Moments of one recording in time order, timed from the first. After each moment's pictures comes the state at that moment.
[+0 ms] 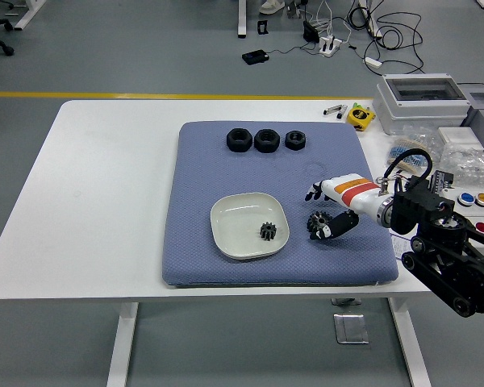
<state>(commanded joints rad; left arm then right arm) -0.12 0.07 -0.28 -0.20 -0.17 0.24 -0.06 0.78 -0.26 0.62 0.89 -2.00 0.02 0.06</state>
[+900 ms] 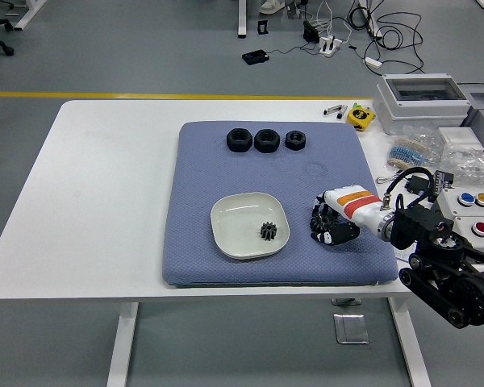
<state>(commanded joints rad) -0.11 0.07 -0.29 -0.20 -0.14 0.24 -0.05 0.76 -0.23 0.54 0.81 -1.94 -0.10 0.08</state>
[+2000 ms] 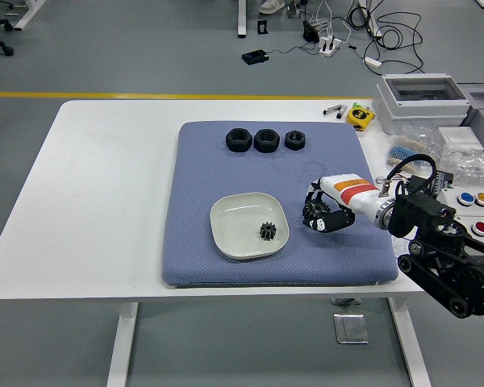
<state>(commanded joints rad) -0.12 0.08 -0.29 -0.20 -0.15 0.24 -0.05 0.78 -0.25 0.59 0.93 -1.87 -0.08 0.05</state>
